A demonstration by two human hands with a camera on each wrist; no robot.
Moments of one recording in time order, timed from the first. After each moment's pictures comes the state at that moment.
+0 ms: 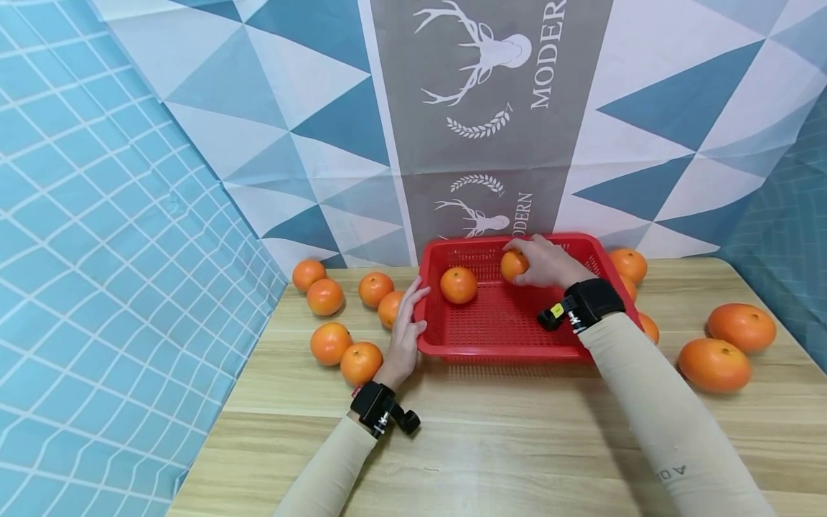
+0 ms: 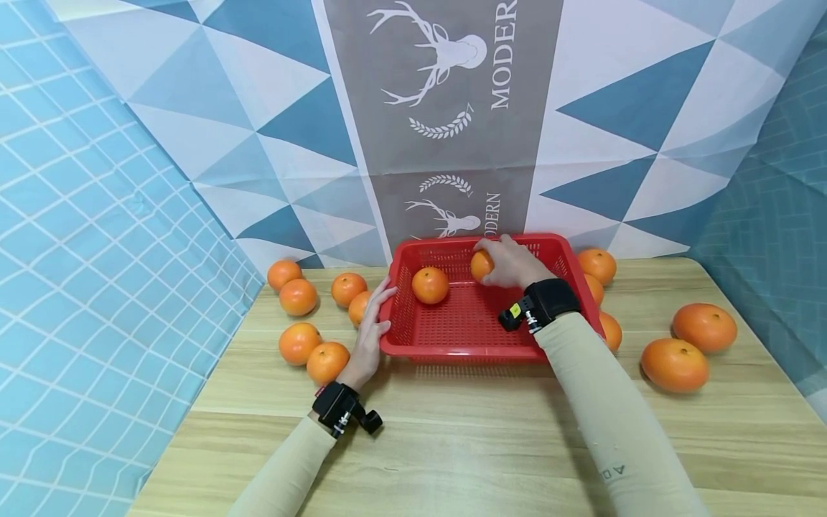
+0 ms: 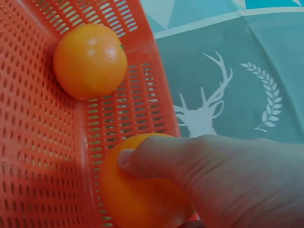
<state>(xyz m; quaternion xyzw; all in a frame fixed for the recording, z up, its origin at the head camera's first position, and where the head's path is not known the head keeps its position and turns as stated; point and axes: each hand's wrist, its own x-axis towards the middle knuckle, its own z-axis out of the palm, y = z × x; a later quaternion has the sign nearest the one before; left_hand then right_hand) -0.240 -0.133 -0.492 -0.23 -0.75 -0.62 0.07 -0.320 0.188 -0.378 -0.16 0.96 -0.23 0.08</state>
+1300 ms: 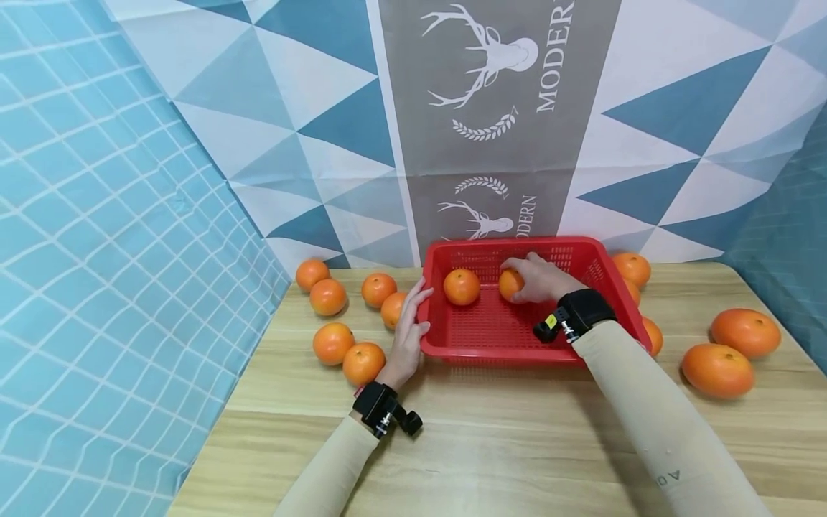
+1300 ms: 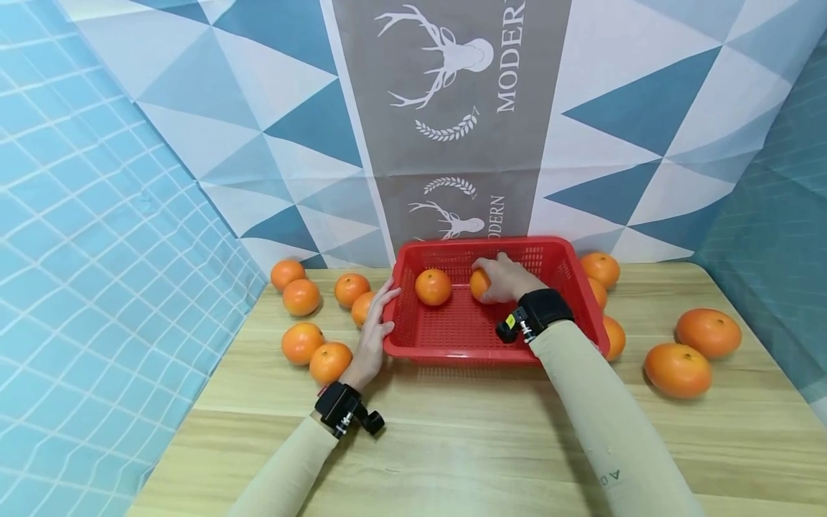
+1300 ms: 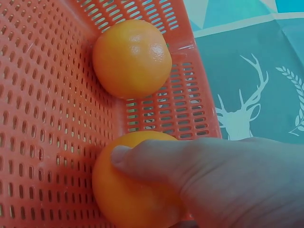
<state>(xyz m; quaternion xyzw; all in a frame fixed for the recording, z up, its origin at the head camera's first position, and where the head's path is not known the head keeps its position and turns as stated) -0.242 -0.135 -0.494 -0.22 -0.76 -0.60 0.08 -0.318 0.174 -0.399 -0.14 0.95 -0.23 0.13</state>
